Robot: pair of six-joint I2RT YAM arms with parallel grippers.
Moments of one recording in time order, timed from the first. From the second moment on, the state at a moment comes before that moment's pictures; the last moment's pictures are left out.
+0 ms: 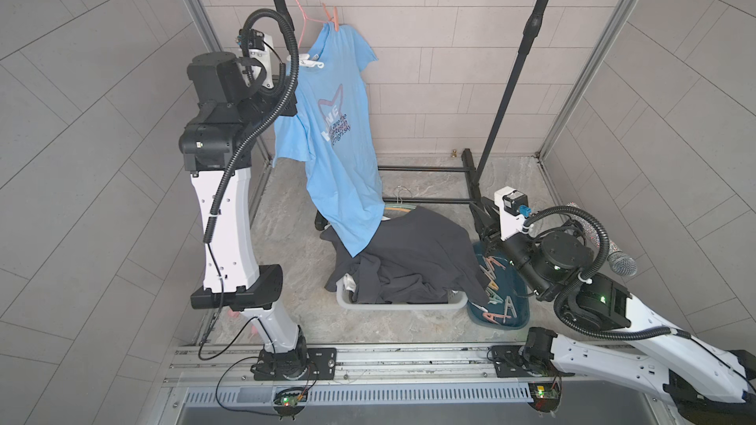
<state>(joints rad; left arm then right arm) 0.05 1.74 2.59 -0.98 0.34 -0.07 1.00 0.75 0.99 -0.28 0.61 -0.04</state>
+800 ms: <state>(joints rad) 0.05 1.66 2.50 -0.97 0.26 -0.05 1.00 0.72 0.99 -0.40 0.64 -0.03</state>
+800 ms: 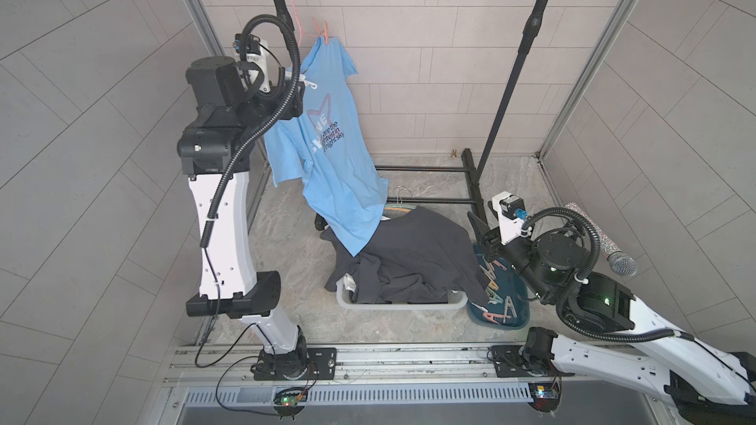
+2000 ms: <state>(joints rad) -0.35 1.47 1.22 -0.50 0.01 -0.15 1.05 1.23 0.75 -0.54 0.30 0.44</state>
